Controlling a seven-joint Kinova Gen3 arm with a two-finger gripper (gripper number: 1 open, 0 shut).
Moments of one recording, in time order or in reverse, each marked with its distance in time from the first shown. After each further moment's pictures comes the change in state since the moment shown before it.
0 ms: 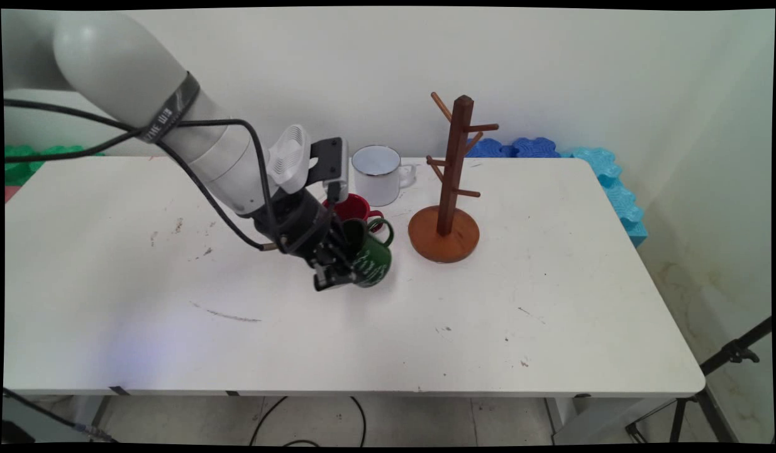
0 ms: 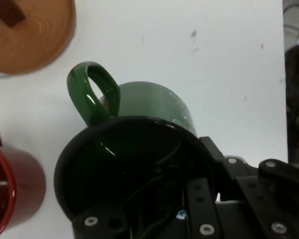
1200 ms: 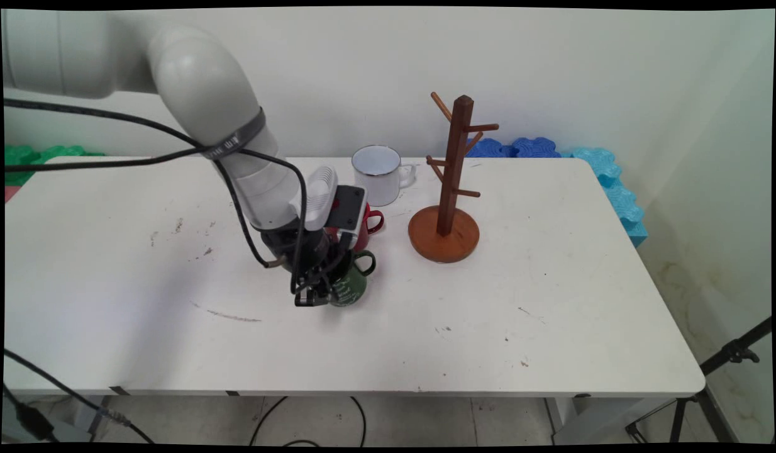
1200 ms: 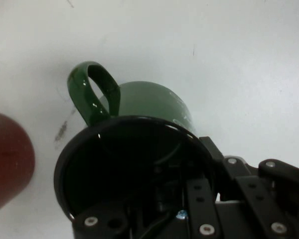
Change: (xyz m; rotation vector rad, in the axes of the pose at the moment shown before) arm 0.010 -0.011 0.045 -0.045 -0.281 0.194
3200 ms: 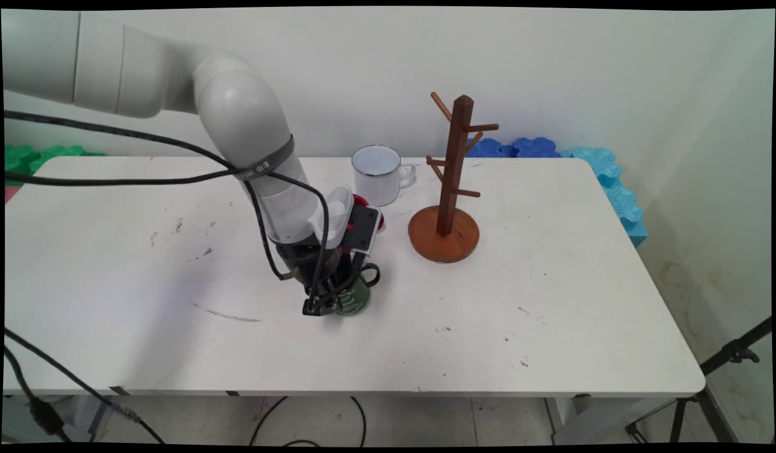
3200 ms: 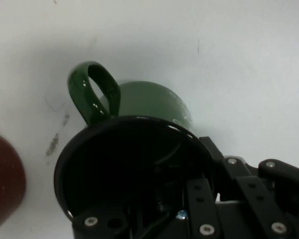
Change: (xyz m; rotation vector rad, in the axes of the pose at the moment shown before) arm 0.011 -0.005 0.032 -0.012 -0.050 0.048
